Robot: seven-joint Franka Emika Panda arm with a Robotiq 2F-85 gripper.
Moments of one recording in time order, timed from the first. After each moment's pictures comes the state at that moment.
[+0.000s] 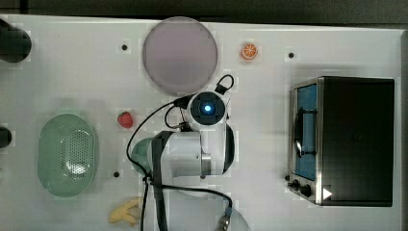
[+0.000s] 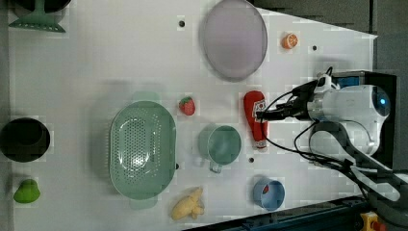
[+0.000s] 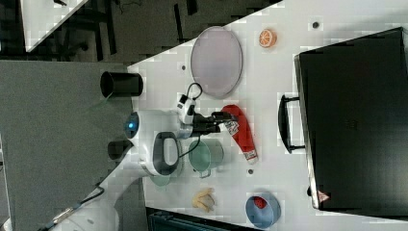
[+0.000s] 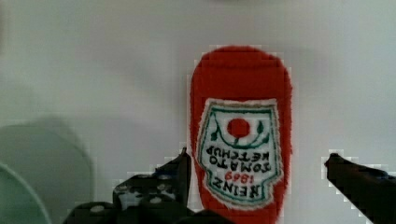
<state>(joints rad) -0.10 0.33 0.11 -2.31 -0.05 0.99 -1.04</state>
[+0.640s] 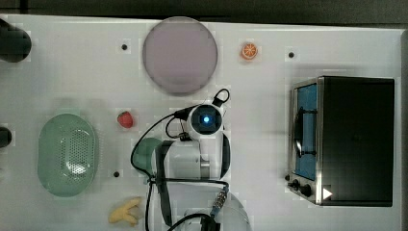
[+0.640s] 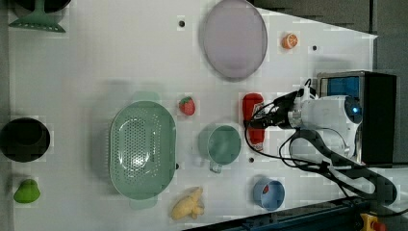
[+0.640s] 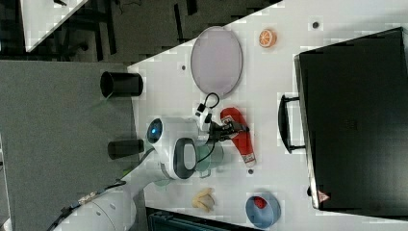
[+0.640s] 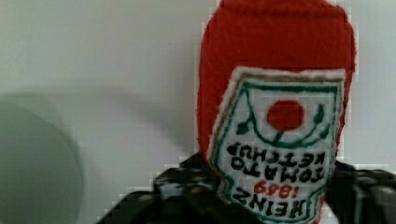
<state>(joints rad) -0.10 0.43 0.12 -2.36 -0.06 1.10 -1.03</state>
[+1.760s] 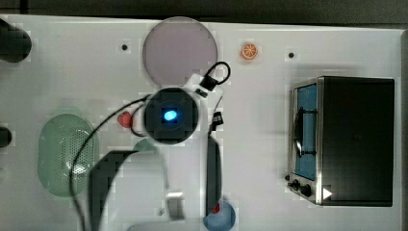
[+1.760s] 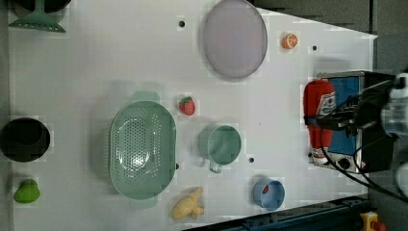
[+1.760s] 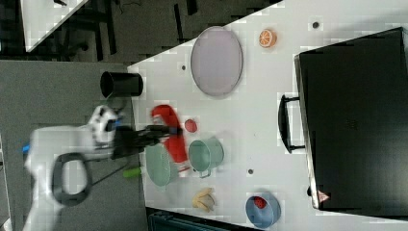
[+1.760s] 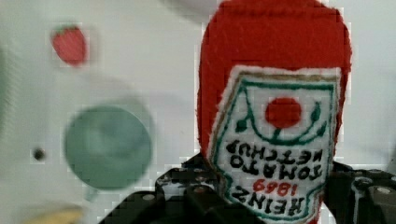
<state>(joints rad) -0.10 -0.13 0.21 -2.19 -0.03 0.46 -0.92</state>
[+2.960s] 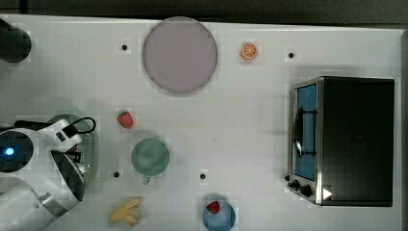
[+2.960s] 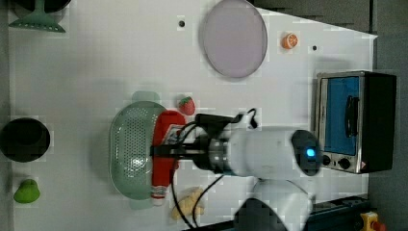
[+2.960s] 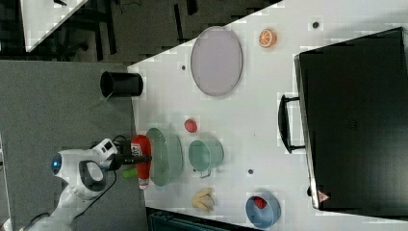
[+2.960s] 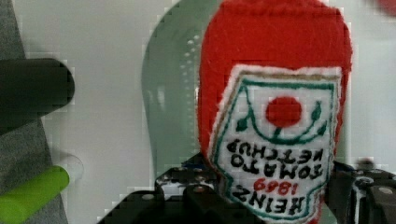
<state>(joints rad) 0.01 0.34 0.72 -2.16 0.06 0.92 -0.05</state>
